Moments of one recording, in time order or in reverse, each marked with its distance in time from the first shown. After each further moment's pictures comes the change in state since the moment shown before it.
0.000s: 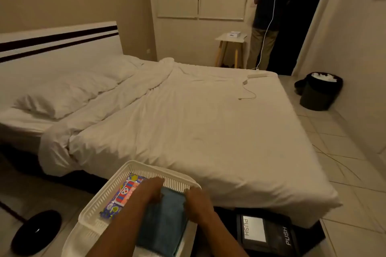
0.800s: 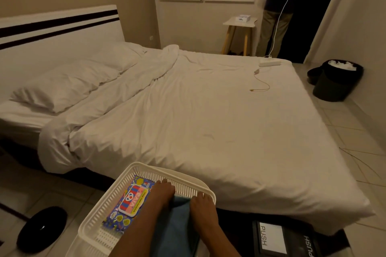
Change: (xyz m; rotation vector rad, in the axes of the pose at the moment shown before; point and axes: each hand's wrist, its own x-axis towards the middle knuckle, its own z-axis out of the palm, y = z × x) left_hand 0.071 -0.012 0.035 0.312 -0.060 0.111; right_hand 0.071 0.010 0.087 -0.121 -0.032 0.059
